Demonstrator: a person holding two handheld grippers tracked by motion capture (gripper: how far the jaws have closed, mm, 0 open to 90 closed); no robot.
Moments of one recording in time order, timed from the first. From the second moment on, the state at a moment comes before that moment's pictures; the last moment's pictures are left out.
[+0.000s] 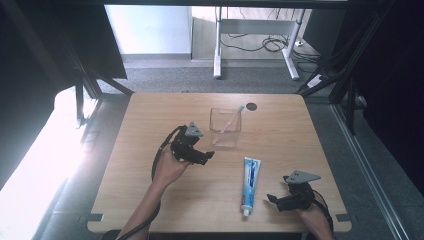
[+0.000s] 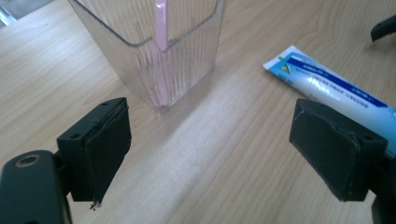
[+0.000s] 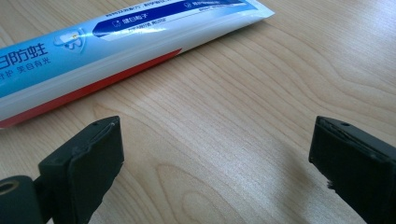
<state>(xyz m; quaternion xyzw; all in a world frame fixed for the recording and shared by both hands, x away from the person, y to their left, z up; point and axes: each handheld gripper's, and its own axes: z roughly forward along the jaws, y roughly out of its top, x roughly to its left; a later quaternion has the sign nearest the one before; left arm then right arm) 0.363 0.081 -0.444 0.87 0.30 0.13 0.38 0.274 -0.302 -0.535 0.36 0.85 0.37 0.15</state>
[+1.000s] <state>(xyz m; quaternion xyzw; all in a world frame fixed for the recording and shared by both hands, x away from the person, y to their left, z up) 0.315 0.110 -0.487 0.87 0.30 0.13 0.37 0.273 -0.300 -0.536 0.36 0.85 0.36 0.15</state>
